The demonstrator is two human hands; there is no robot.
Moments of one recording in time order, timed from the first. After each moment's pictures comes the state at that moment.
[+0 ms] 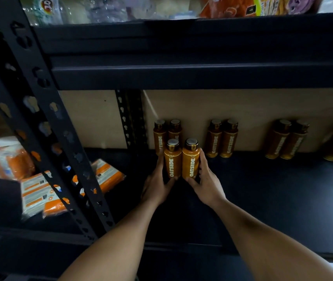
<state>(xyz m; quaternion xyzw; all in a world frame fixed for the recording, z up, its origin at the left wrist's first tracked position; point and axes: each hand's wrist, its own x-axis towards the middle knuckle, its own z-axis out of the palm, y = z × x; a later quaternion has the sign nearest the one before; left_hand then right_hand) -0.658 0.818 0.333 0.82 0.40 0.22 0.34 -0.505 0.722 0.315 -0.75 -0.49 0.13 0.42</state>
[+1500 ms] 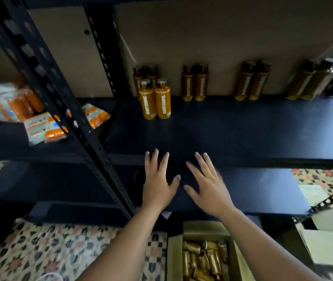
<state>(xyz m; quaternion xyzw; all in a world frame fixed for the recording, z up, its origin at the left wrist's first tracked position) -0.715 0.581 0.260 0.86 0.41 0.23 0.21 -0.569 0.472 0.250 -0.78 -0.58 0.05 0.23</state>
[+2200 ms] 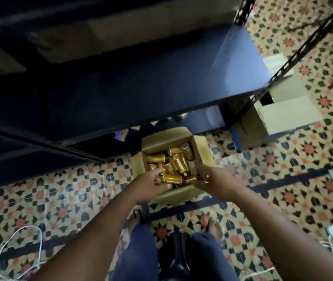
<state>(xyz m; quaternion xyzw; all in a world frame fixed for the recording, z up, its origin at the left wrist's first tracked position) -0.696 0.433 -0.015 0.77 0.32 -0.30 0.46 -0.531 0.234 0.001 -0.82 -0.32 0.46 0.11</state>
